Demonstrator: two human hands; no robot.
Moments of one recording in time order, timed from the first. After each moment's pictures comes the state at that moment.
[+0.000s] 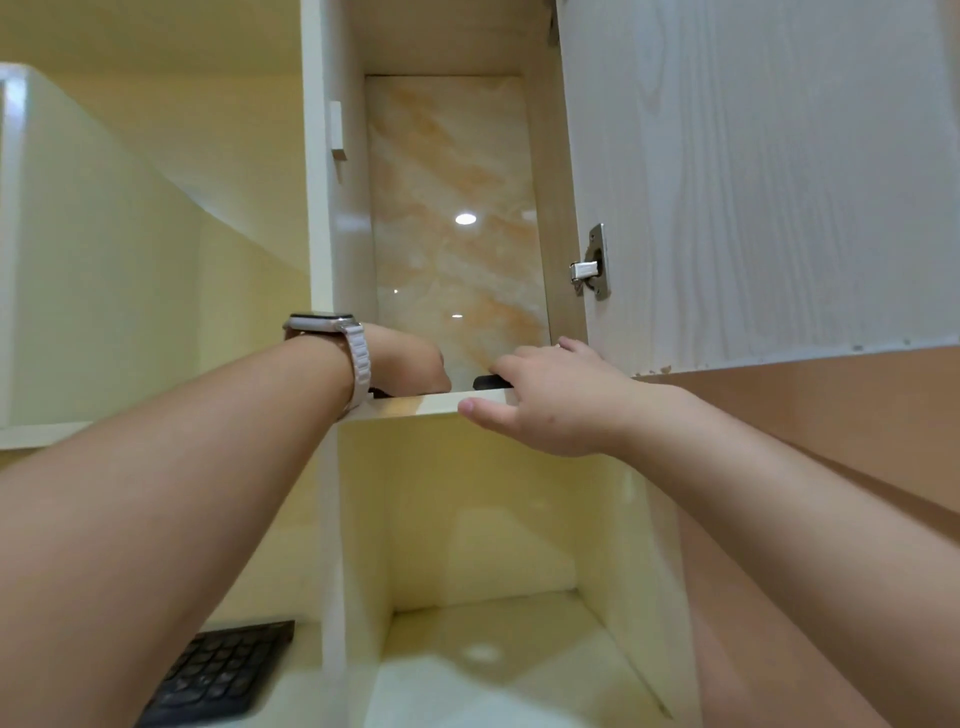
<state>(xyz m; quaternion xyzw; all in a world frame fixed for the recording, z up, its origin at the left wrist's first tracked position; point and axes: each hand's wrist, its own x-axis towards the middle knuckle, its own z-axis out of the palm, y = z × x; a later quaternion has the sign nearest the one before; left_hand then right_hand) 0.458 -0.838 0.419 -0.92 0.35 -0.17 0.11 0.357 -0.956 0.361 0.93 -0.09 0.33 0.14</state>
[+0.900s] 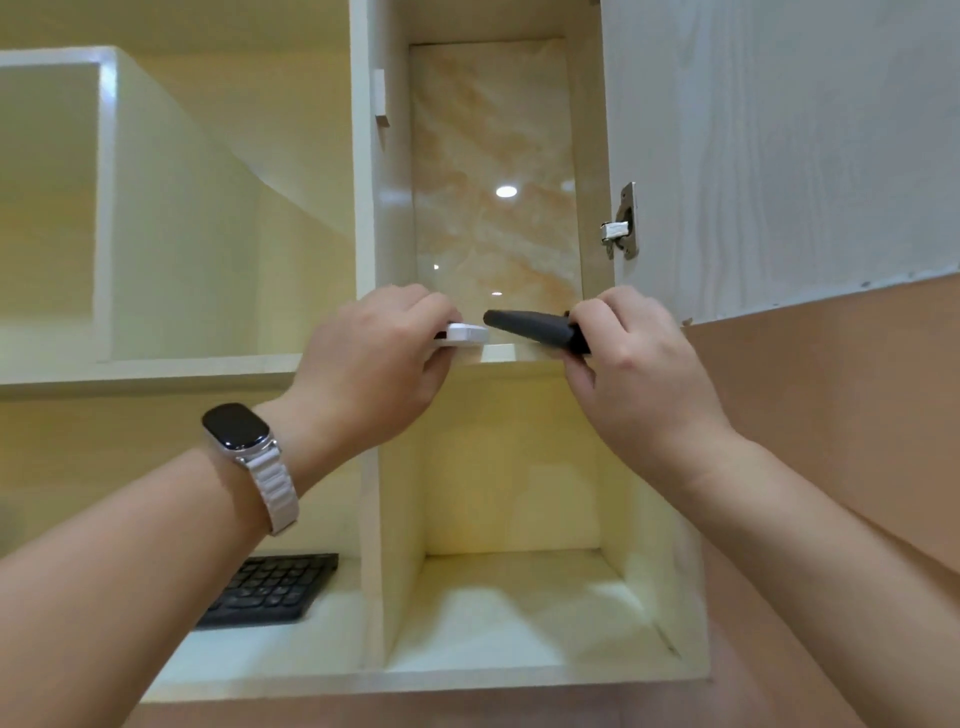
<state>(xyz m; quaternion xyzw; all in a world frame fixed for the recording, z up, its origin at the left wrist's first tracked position) 0.433 -0.764 0.334 -0.61 0.45 -0.64 -0.14 0.331 -0.965 0.306 0.71 0.05 0.69 0.13</state>
